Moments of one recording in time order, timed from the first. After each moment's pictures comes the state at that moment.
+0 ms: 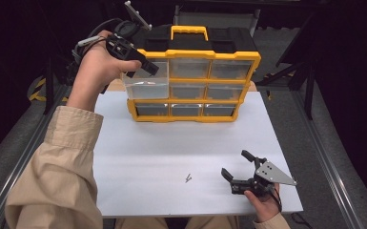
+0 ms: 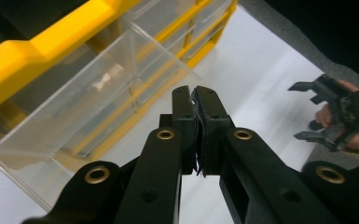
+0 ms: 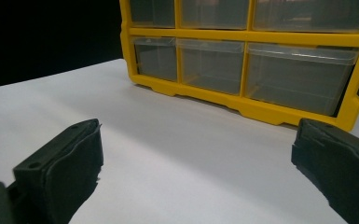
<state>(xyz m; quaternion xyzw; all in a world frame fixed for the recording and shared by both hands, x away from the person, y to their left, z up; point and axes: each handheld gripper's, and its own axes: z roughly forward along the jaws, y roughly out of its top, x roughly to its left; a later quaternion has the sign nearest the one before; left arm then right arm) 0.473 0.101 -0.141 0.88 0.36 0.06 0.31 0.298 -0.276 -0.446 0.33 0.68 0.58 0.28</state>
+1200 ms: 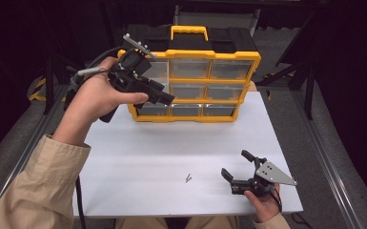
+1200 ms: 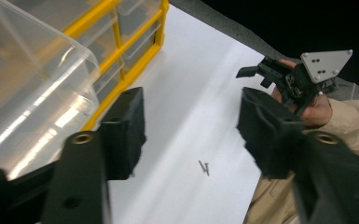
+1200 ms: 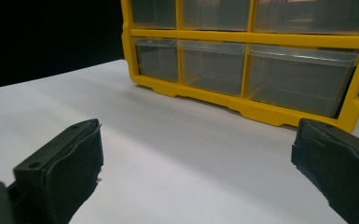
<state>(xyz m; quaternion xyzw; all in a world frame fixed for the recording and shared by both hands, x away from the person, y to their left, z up) 0.408 0.091 -0.175 0.89 0.26 0.02 0.39 0.298 -0.276 -0.446 0.33 0.68 0.58 0.28</state>
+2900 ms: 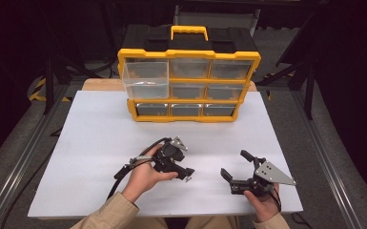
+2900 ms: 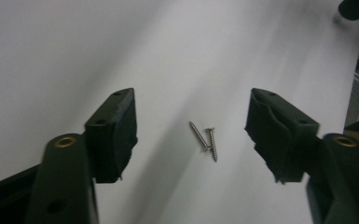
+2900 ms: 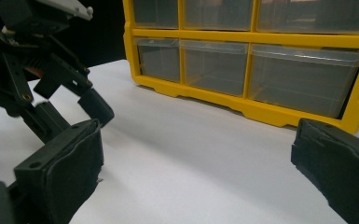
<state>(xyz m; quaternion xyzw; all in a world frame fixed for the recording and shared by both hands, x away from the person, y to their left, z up) 0.375 0.019 -0.418 0.90 0.26 -0.02 0.34 0.299 -0.274 -0.446 0.33 0.69 0.59 0.28</state>
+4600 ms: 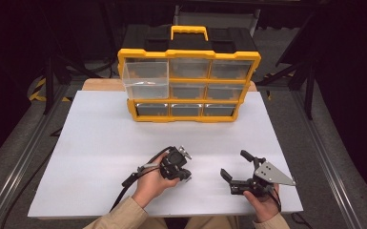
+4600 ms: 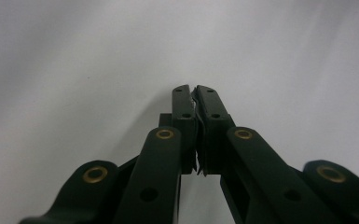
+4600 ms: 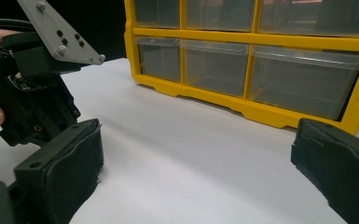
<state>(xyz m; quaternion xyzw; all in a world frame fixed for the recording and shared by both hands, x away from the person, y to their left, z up) 0.371 0.006 -0.442 0.92 0.28 -0.04 0.28 0.298 -0.273 -0.446 0.33 0.69 0.58 0.29</state>
